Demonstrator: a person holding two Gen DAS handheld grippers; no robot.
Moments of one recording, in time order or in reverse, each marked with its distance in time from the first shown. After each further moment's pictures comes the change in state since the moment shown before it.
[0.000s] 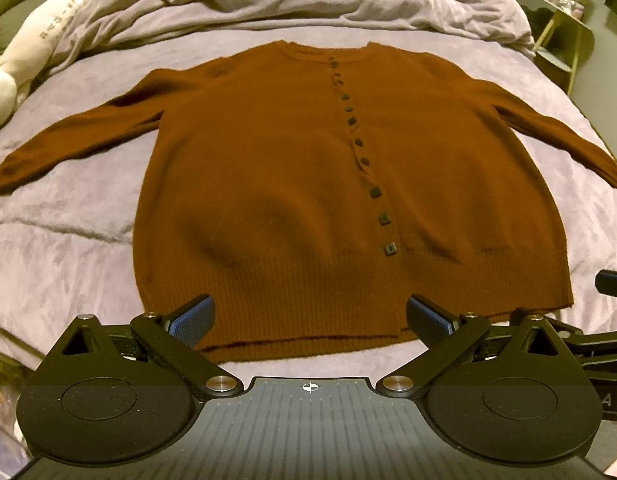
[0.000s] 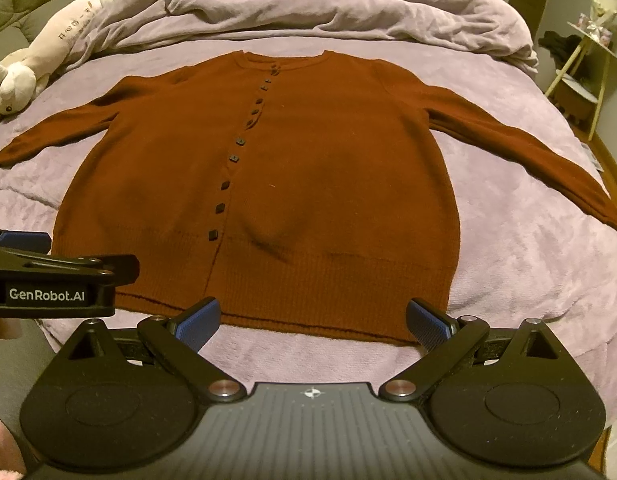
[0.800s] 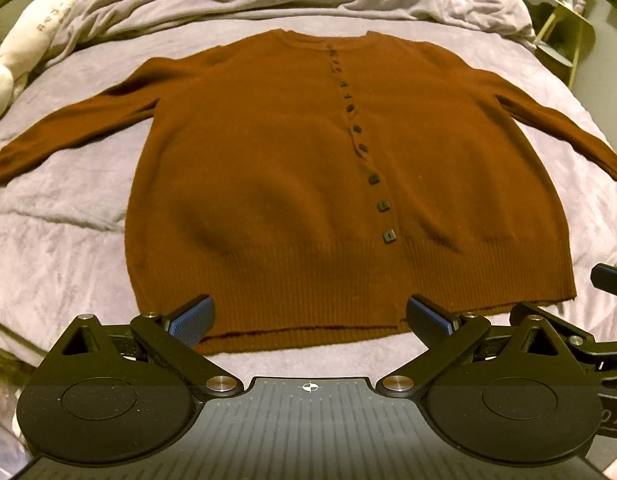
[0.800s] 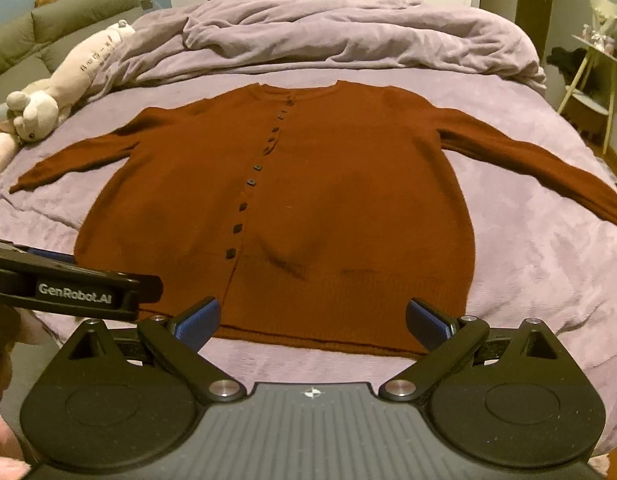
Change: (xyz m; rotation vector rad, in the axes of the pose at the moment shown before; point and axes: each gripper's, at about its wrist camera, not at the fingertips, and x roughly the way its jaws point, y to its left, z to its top) left arm 0.008 0.000 -0.003 -0.001 0.025 -0.005; right arm 0.000 -0.008 -0.017 0.019 -0.117 0.092
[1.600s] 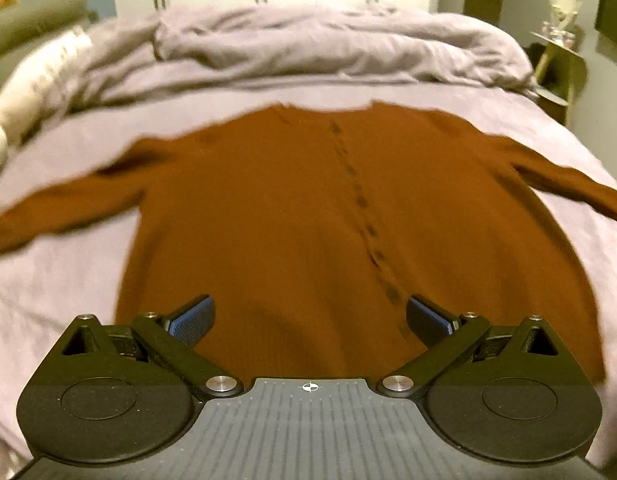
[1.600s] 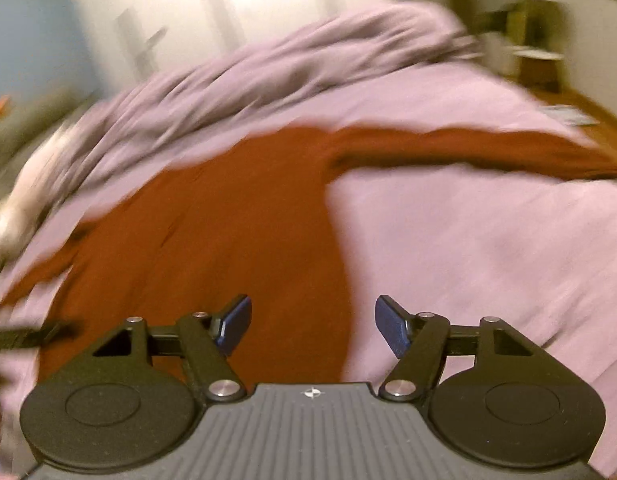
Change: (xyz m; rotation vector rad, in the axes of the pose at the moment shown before) left arm 0.038 0.002 0.059 0.030 -0.224 0.036; right arm 0.023 -0.184 0.016 0.421 -0.201 -0.063
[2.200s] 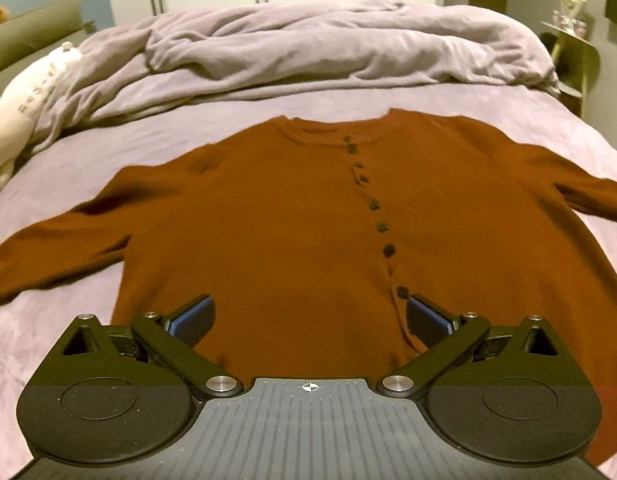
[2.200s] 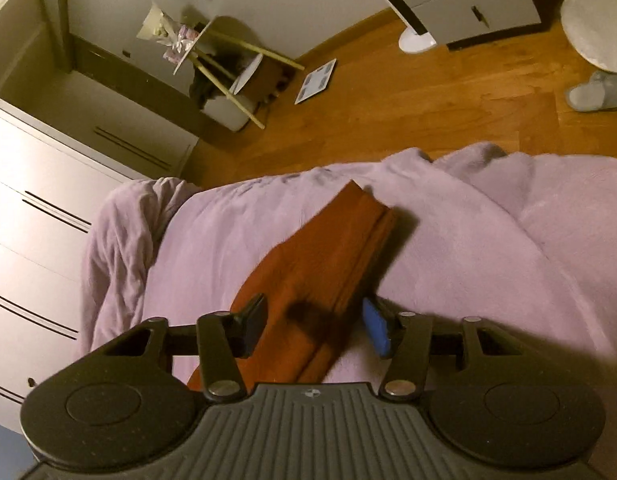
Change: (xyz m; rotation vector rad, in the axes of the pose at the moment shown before) left arm 0.053 -0.005 0.035 0.040 0.018 0.019; right arm 0.083 -0.239 0.070 0.878 -0.243 -0.212
